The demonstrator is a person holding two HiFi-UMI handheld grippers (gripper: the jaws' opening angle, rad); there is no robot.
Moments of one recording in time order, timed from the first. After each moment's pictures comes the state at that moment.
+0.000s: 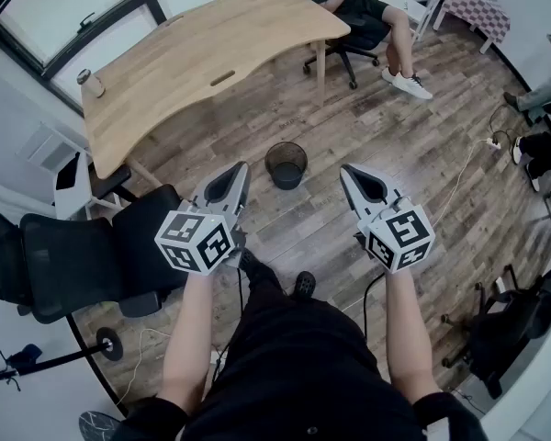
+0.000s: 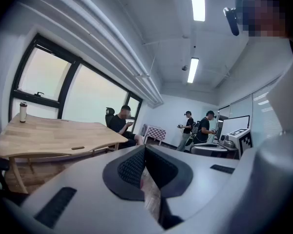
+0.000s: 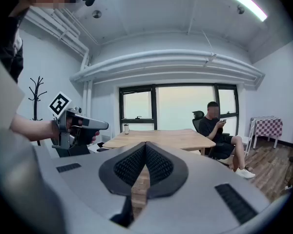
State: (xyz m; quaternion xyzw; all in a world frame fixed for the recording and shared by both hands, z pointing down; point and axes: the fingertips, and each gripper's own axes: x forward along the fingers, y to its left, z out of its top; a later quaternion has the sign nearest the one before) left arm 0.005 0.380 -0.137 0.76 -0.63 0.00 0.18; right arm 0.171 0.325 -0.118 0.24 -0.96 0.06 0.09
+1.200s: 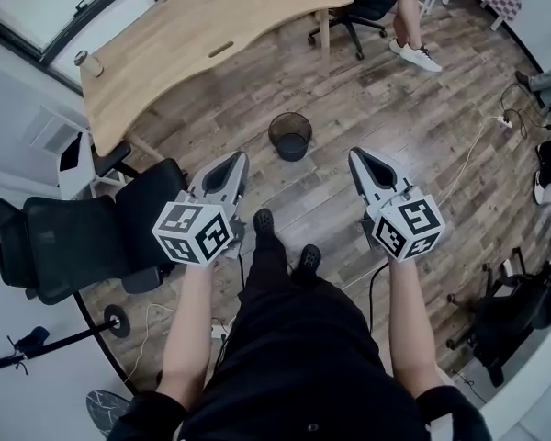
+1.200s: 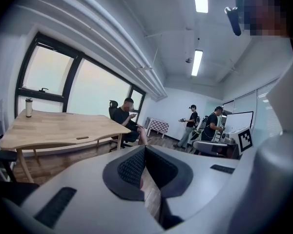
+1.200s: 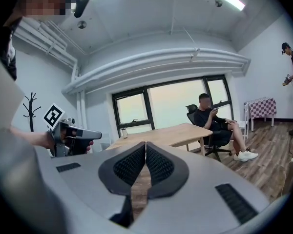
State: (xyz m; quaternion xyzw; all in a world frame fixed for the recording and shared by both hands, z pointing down) left arm 0.023 0.404 -0.108 0.74 -0.64 0.03 0.20; right arm 0.203 0.332 -0.093 0.26 -0.95 0.14 0.06
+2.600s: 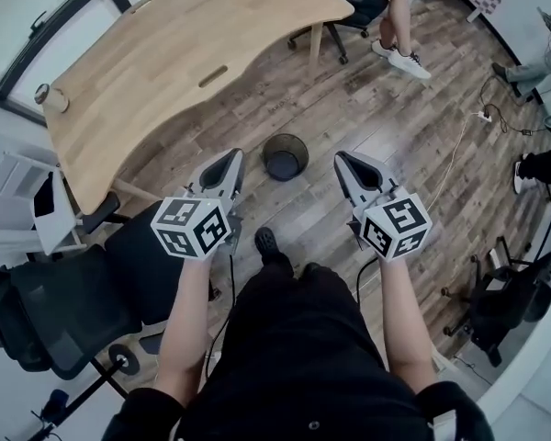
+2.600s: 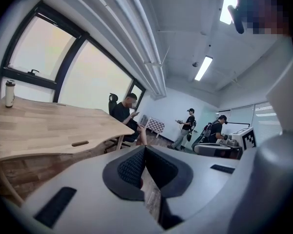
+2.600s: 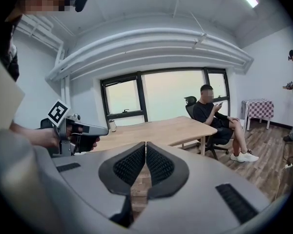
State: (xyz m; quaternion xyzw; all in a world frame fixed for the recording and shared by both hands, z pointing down) left arm -0.129 0.265 -0.070 0.77 -0.59 0.01 0.26; right arm 0.045 0.228 -0.071 0.30 -0.93 0.14 0.13
